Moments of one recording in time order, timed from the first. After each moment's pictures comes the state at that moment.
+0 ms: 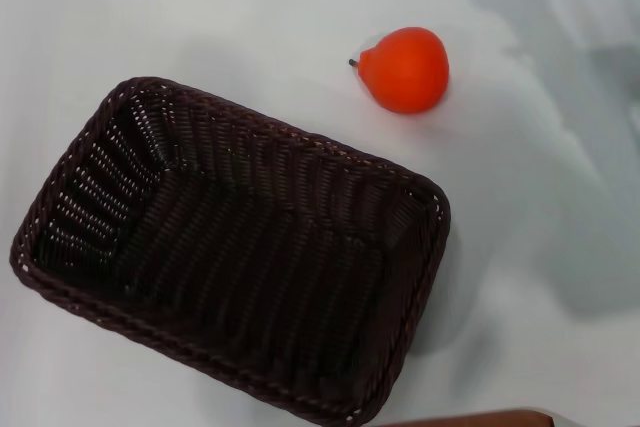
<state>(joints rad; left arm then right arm) -0.12 -2.17 -2.42 -1.97 2.11 -1.80 0.74 0.38 2.08 1.82 0.16 -0.24 1.50 0.75</state>
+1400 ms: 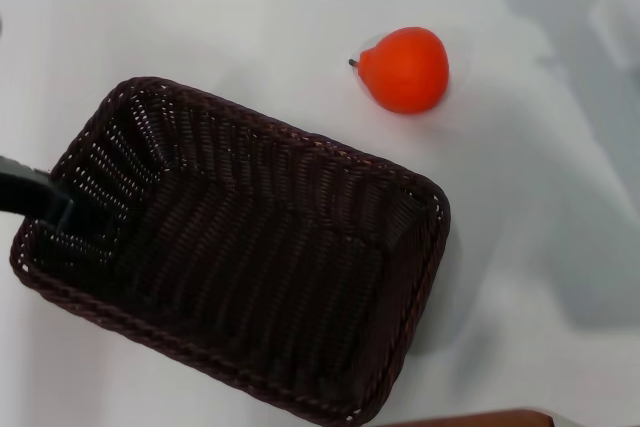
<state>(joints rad) -0.22 -2.16 -1.76 -1.80 2.72 -1.64 0.51 0.32 2.08 1.89 0.18 -0.24 1.52 0.74</state>
